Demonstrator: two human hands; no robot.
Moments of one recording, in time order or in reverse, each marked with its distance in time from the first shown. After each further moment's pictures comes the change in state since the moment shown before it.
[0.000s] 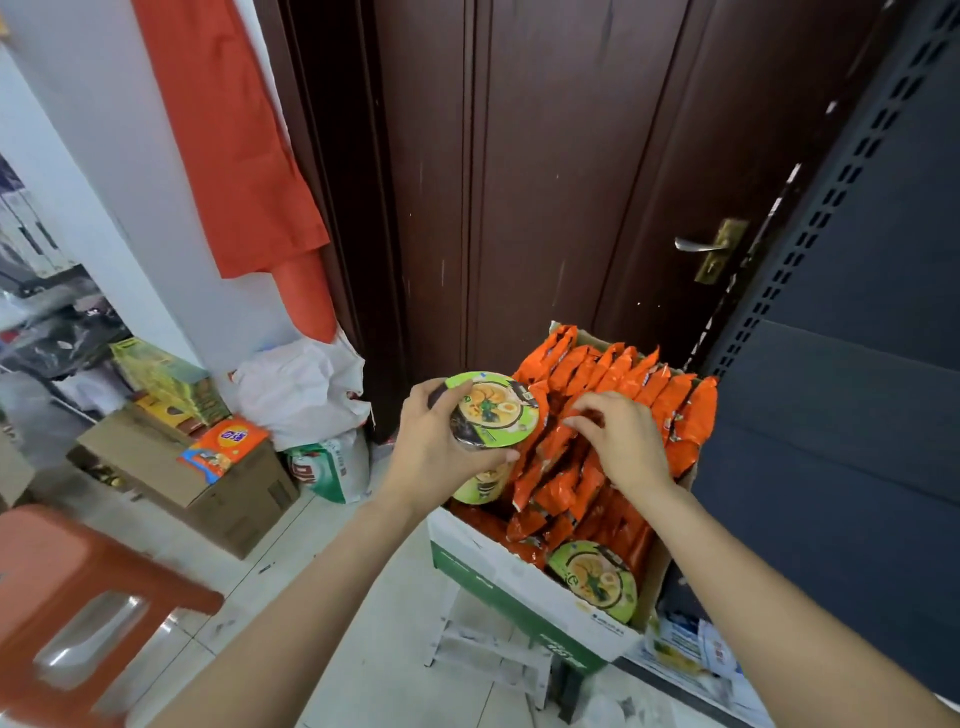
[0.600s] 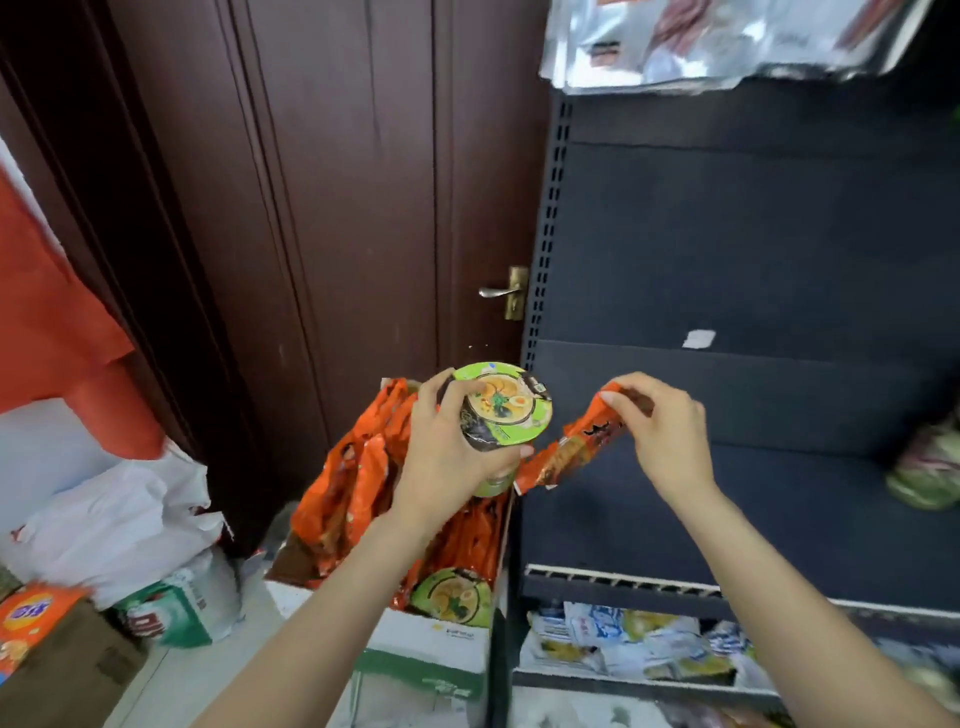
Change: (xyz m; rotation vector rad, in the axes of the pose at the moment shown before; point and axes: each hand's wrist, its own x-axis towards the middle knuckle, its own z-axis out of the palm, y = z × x) left_hand -0.017 0.165 0.063 -0.263 -0.082 0.403; right_hand -0.092 0.064 -0.185 0.083 0.478 0.208
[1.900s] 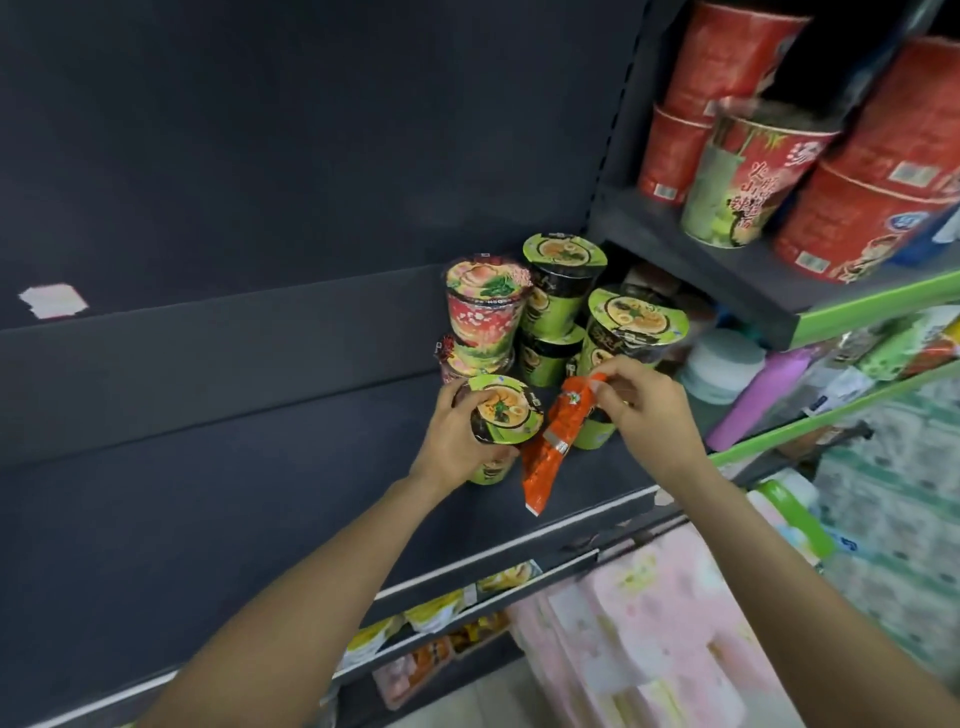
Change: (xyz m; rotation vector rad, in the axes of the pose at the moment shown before) left_hand 0.016 0.280 0.662 -0.145 -0.696 0.007; right_hand 0.008 0.465 -0.454 -0.148 0.055 0.329
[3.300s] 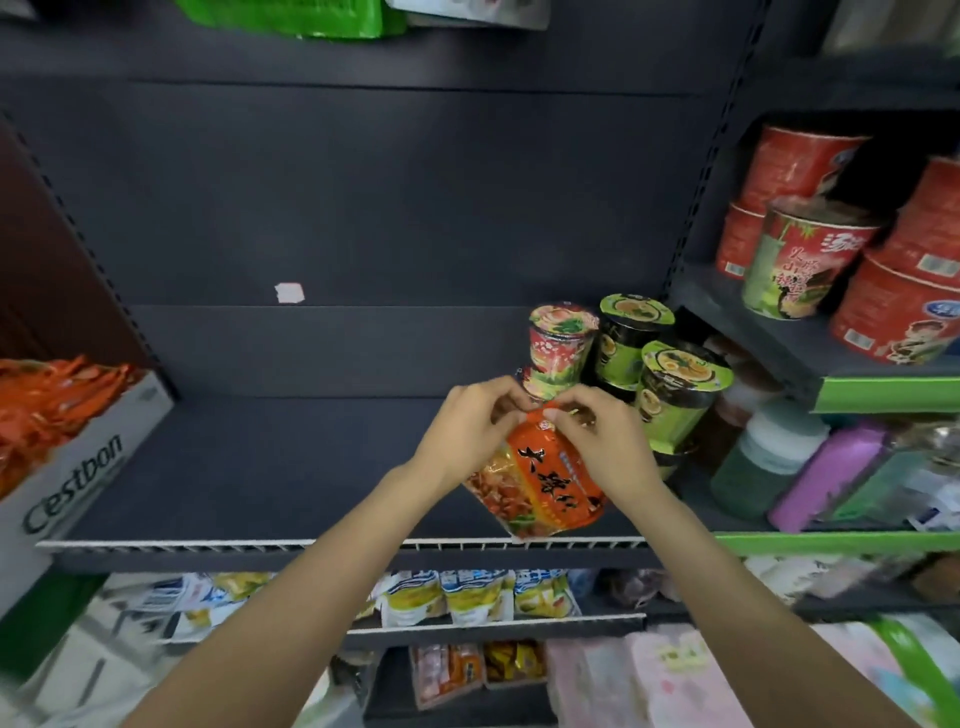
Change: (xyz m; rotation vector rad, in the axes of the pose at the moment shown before) left_hand -0.118 0.120 -0.067 0.115 0.285 0.106; right_hand -0.037 -0.055 0.000 0.087 -0.187 -0.294
